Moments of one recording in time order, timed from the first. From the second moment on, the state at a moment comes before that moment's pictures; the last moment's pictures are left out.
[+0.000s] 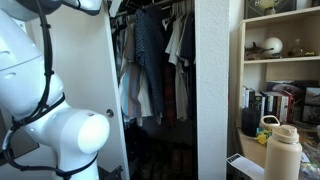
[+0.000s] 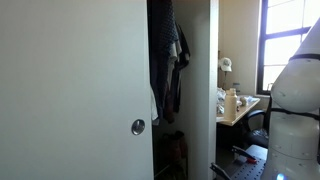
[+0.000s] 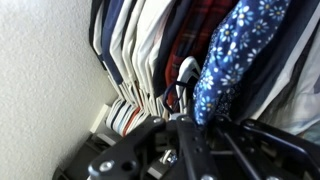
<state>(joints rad) 0.15 -0.43 0.23 -1.67 -0.84 2.07 0.42</state>
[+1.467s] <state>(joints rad) 0.13 -0.70 0.37 -1.96 -0.76 1.99 0.48</state>
